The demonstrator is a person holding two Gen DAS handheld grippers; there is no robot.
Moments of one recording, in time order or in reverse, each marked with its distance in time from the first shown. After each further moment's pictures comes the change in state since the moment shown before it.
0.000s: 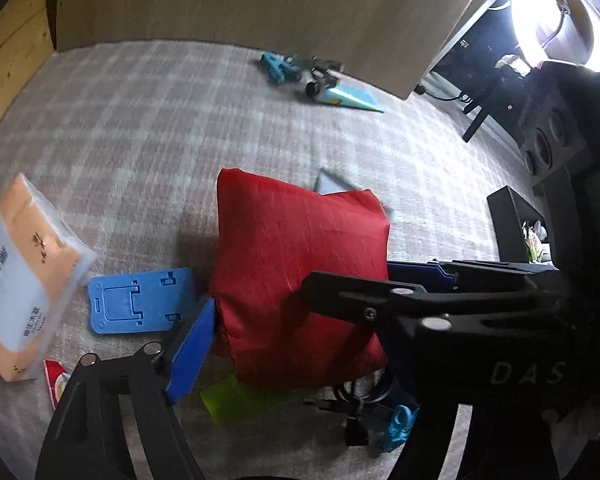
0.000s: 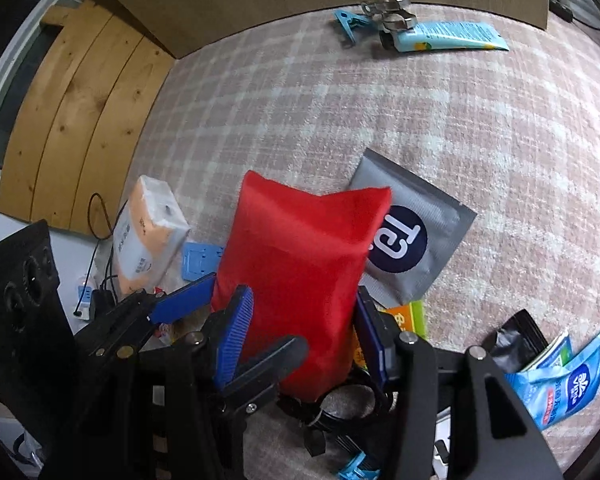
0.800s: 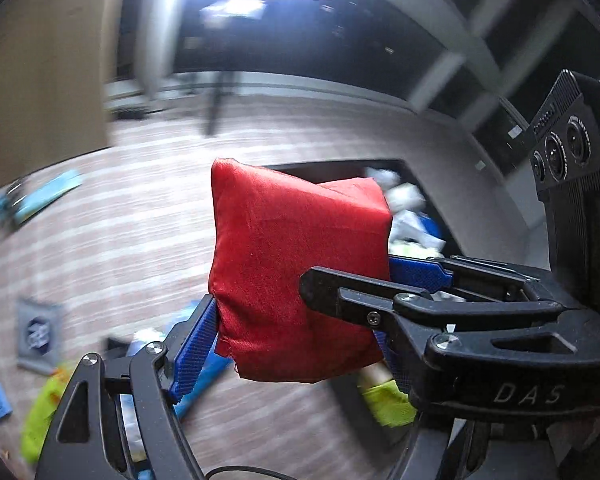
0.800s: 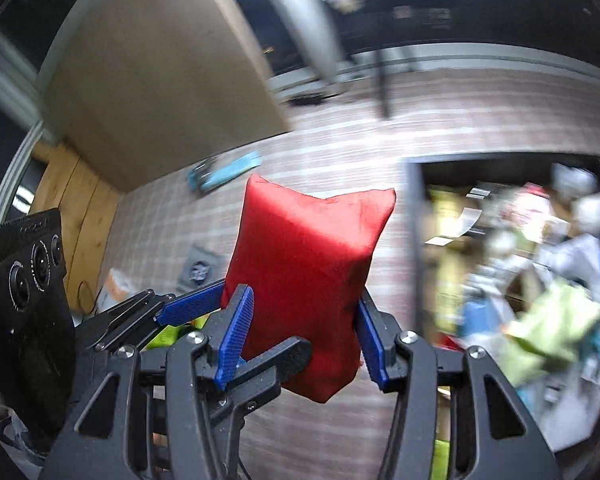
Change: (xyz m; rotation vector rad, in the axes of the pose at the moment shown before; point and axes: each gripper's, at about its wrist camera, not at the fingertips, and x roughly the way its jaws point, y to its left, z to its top) left arm 0.008 -0.292 0.001 0.468 0.028 -0.291; right arm -0.236 -0.162 -0.106 0.247 -0.403 -0.194
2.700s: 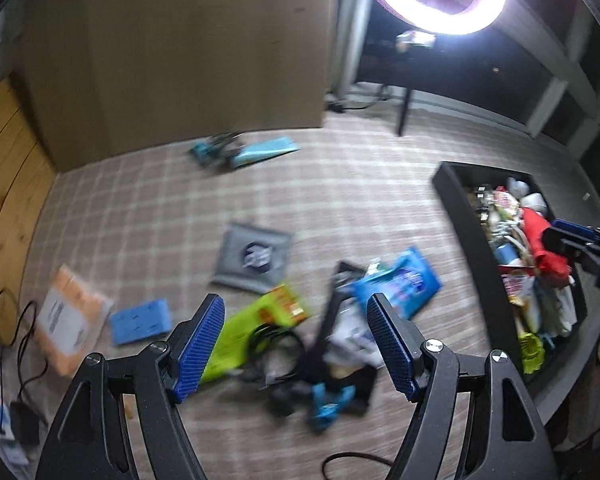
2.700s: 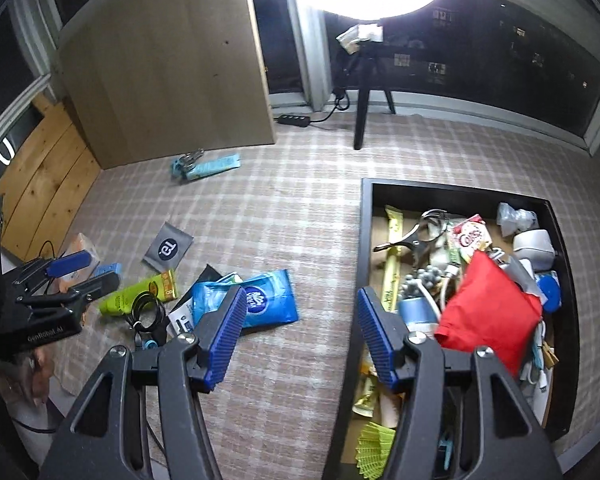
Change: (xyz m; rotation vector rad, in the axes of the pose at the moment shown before) left arm -0.120 0.146 -0.108 -0.186 -0.081 0.477; right arm -0.026 0.035 -0.041 -0.217 -0.099 -0.150
